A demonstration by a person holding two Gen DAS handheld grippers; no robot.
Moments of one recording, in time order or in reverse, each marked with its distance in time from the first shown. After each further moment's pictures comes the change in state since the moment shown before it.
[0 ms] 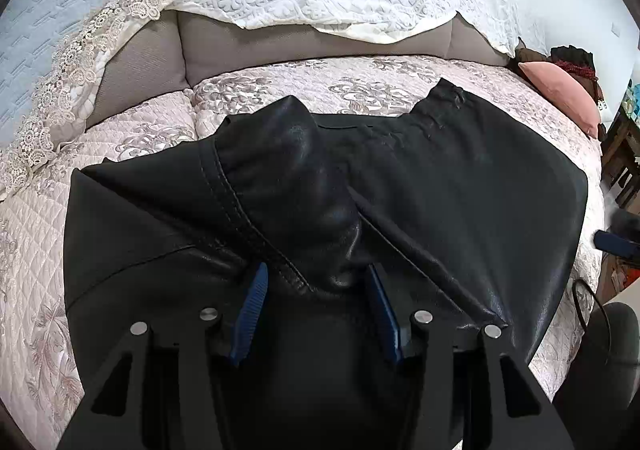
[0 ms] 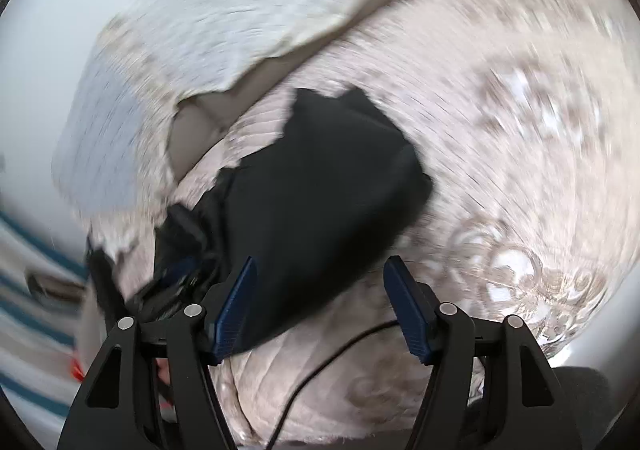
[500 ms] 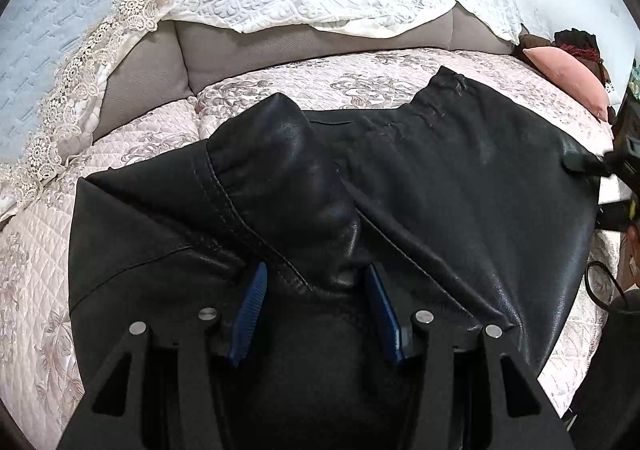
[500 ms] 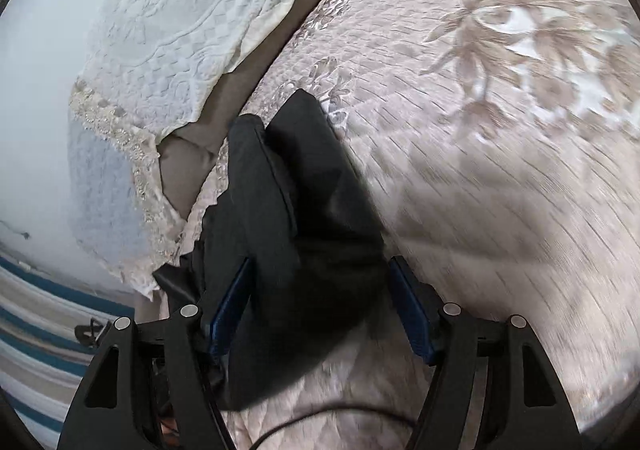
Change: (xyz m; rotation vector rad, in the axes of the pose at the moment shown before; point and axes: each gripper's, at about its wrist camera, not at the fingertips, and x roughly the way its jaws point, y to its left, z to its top) left arm 0.007 -0.013 -0.001 0.052 -0.011 0.071; right arm 0.054 -0.061 0.050 0.167 0.062 0.137
